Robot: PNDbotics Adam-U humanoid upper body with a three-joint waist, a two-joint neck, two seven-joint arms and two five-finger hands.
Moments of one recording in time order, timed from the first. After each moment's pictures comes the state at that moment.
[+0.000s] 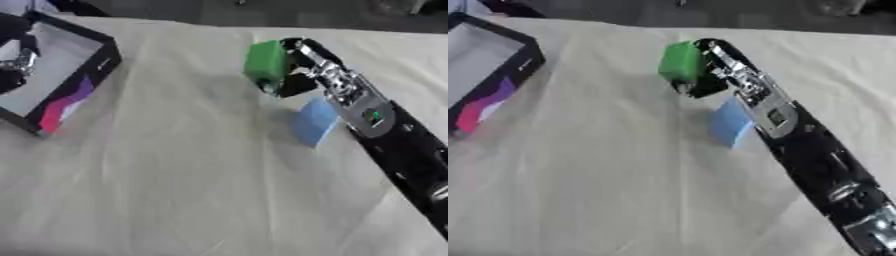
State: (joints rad) left arm -0.41 0.75 -0.13 -1.79 -0.07 0.23 -0.04; right arm -0.82 -0.28 0.41 -1.24 0.27 0.16 0.03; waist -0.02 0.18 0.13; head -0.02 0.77
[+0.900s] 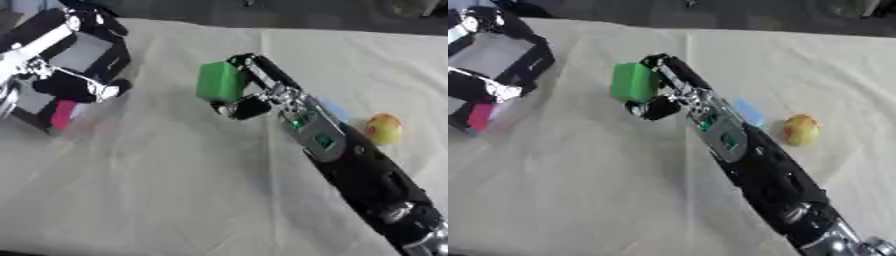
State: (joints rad) left arm -0.60 0.74 -0.32 -1.80 -0.34 0.21 -0.33; right arm -0.82 -0.09 0.47 -1.27 0.45 0.15 0.03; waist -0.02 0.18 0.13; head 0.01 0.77
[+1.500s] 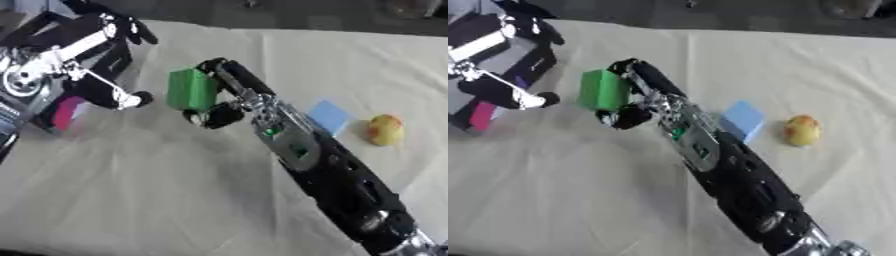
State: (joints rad) left arm -0.67 0.67 -0.38 -1.75 -0.42 0.17 -0.40; right arm -0.82 0.00 0.49 -1.28 0.52 0.20 0.05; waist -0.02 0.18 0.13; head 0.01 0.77
